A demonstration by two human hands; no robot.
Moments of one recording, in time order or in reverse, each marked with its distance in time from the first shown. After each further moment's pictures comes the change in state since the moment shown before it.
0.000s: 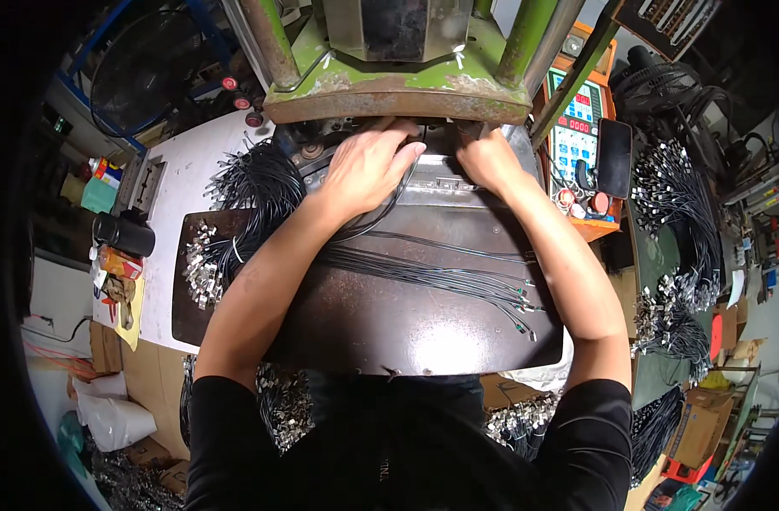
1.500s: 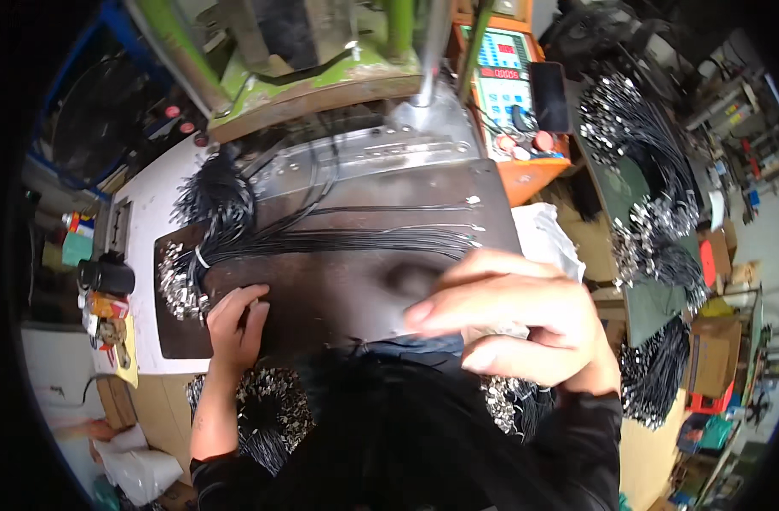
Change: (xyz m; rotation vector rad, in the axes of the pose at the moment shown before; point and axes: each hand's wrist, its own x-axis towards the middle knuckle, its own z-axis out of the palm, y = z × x) left_hand -0.256 0.086 -0.044 -0.163 0.001 -0.147; right_hand -0.228 -0.167 -0.252 1.179 0.006 -0.012
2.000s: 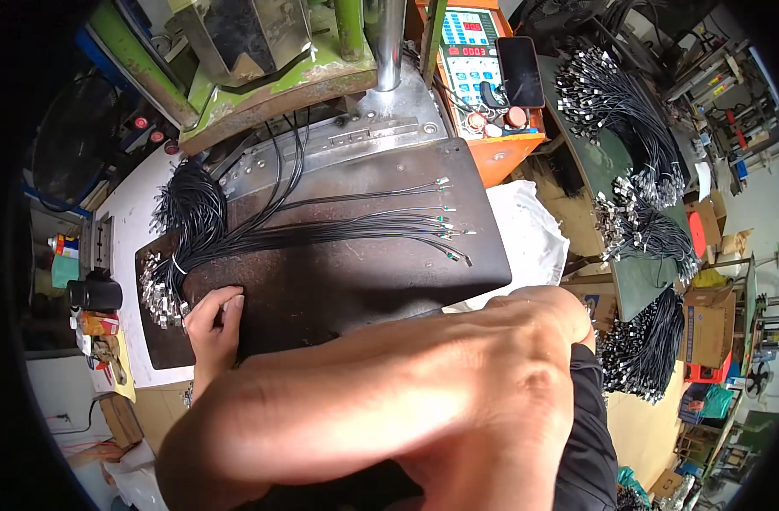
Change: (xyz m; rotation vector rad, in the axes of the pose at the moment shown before) left_hand 0.013 0.021 0.045 0.010 0.138 0.004; right_hand -0.040 0.001 -0.019 -0.171 0.017 -0.062
